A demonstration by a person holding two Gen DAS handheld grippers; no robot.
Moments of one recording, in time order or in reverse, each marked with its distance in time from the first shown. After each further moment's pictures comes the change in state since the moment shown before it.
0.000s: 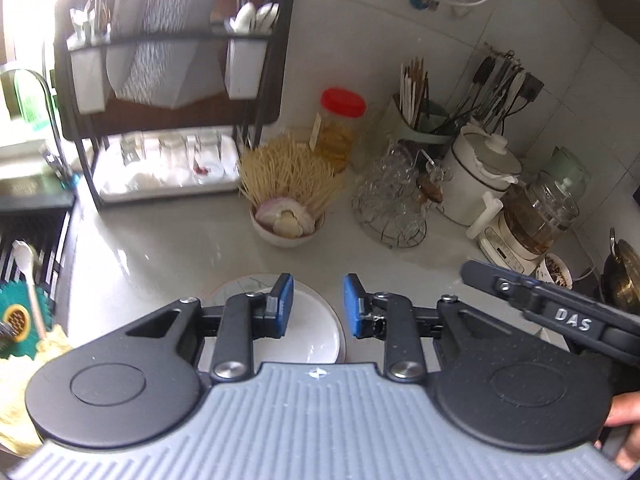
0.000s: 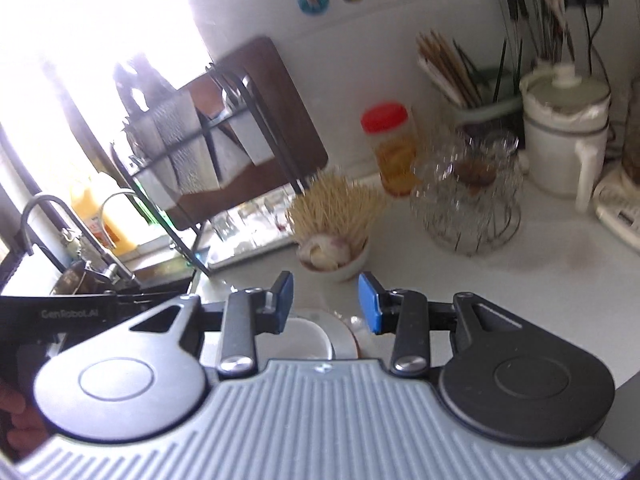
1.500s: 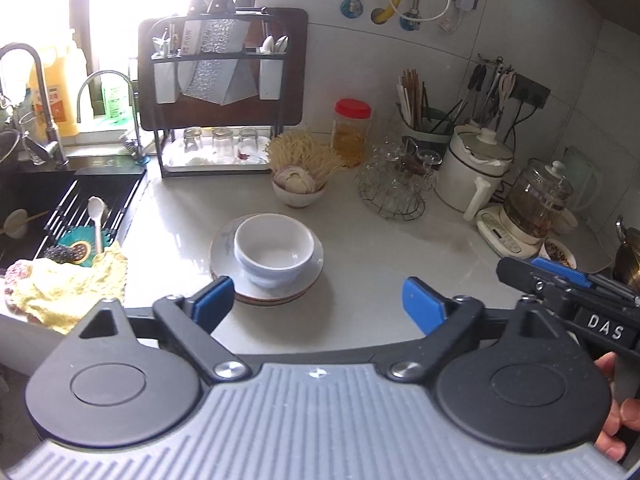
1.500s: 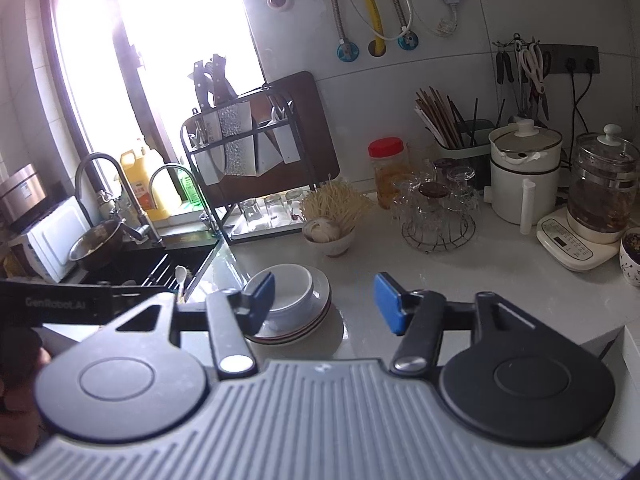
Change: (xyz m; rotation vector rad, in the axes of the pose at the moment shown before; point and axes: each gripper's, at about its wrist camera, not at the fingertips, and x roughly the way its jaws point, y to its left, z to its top) left arm -0.135 -0.126 -0.151 -0.046 -0.109 0.203; right arm -0.162 -0.034 -0.070 -0.174 -0.071 0.041
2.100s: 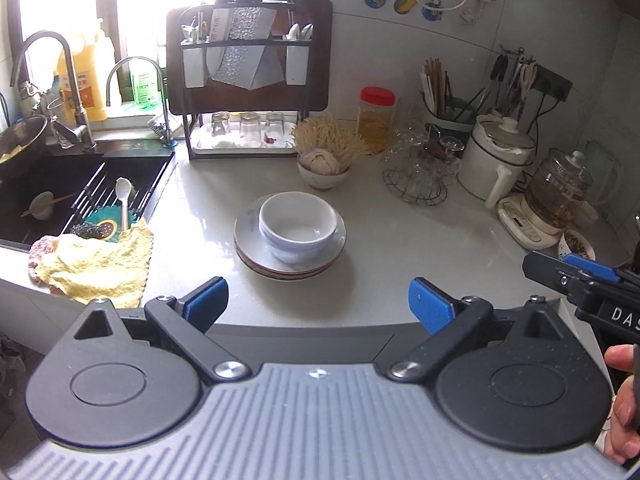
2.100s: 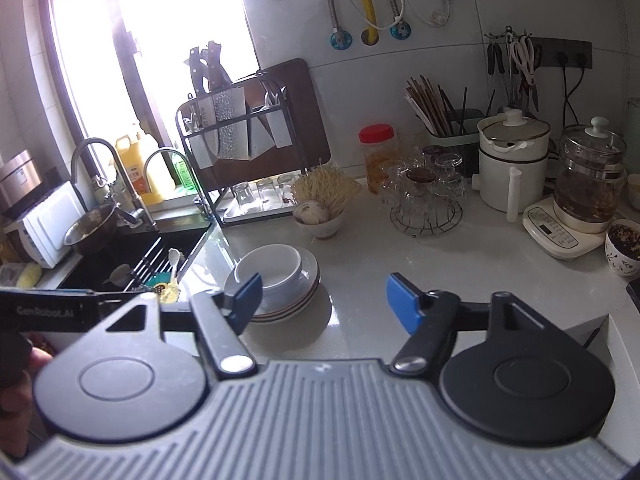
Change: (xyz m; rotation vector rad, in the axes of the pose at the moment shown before) left arm -0.014 -0.003 -0.025 -0.023 0.023 0.086; right arm -0.012 -0.005 -0.009 -0.040 0.045 -0.035
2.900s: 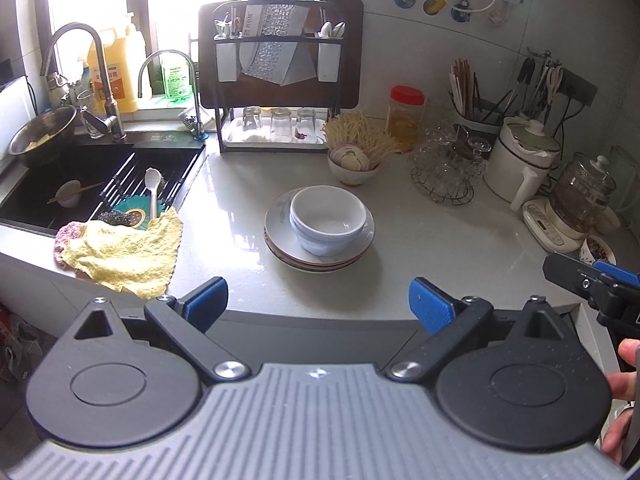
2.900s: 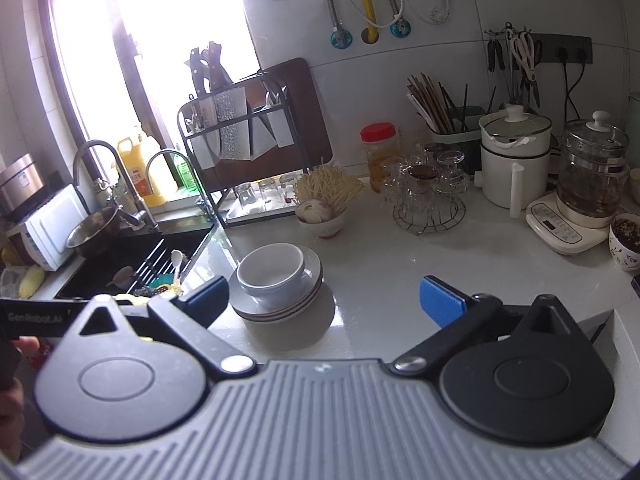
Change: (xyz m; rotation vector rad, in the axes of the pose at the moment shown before) left arm -0.009 0.007 -0.008 -0.035 0.002 0.082; right arm 0.003 -0.002 -0.004 0.032 -0.005 0.040
